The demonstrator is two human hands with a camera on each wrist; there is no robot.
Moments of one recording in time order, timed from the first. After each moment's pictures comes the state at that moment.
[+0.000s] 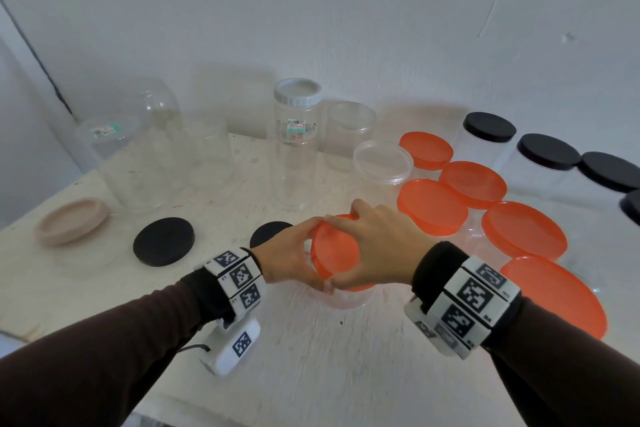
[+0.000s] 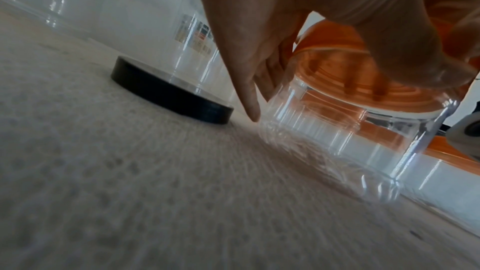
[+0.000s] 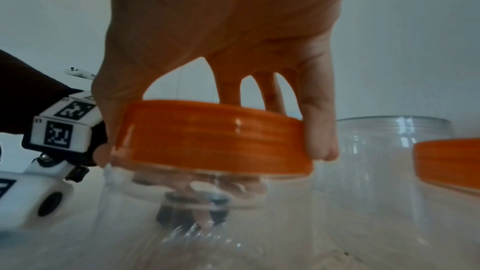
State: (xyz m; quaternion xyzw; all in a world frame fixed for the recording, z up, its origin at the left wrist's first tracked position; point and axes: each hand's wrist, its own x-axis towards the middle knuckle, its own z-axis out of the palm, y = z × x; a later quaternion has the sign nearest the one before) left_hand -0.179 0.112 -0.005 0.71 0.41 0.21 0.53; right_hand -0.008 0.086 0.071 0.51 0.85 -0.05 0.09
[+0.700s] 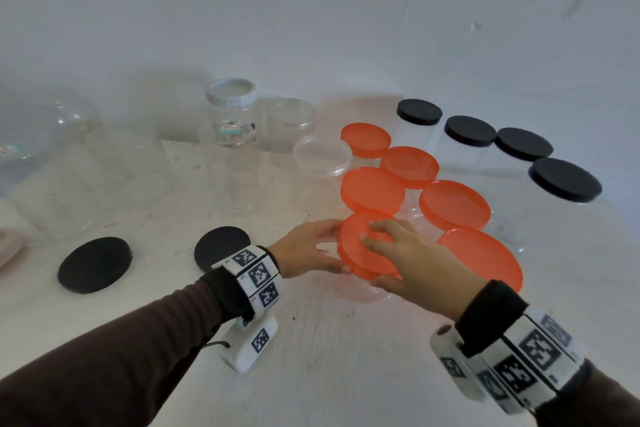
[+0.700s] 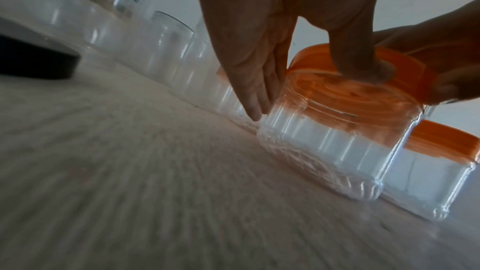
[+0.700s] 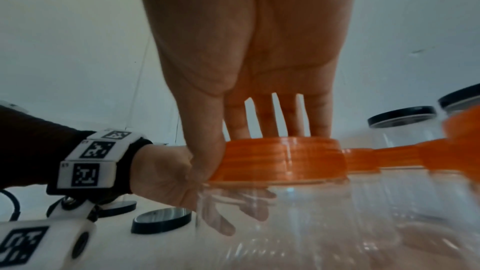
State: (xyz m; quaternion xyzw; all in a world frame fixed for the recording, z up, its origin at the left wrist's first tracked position) left_hand -0.090 0.119 -0.010 0.74 0.34 0.20 0.54; right_hand 0.086 0.027 0.060 0.59 0.80 -0.09 0.04
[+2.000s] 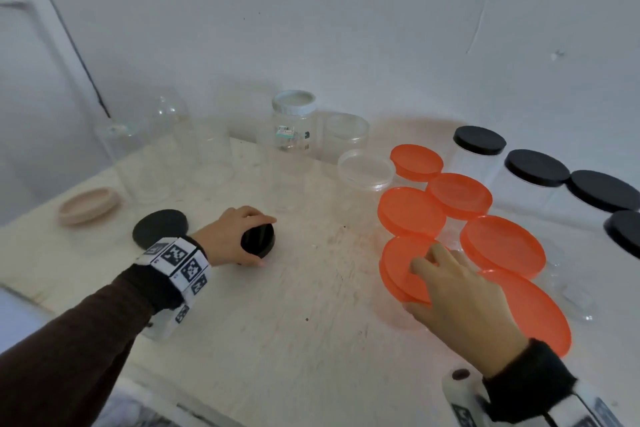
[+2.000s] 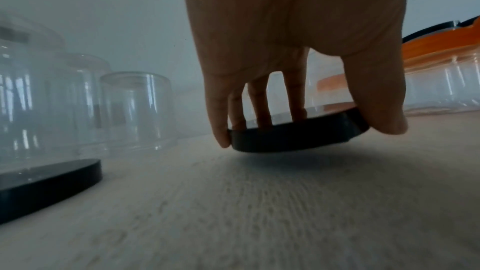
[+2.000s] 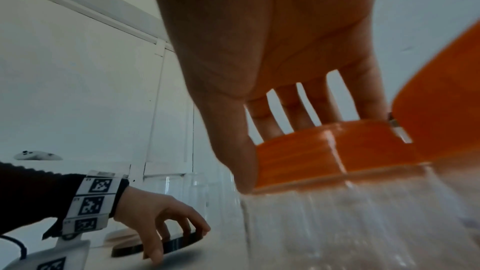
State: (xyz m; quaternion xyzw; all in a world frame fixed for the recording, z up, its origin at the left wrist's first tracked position) left_hand -0.222 0.117 -0.003 0.78 0.60 0.03 0.20; right_hand 0.099 0.016 0.060 0.61 0.79 0.01 0.01
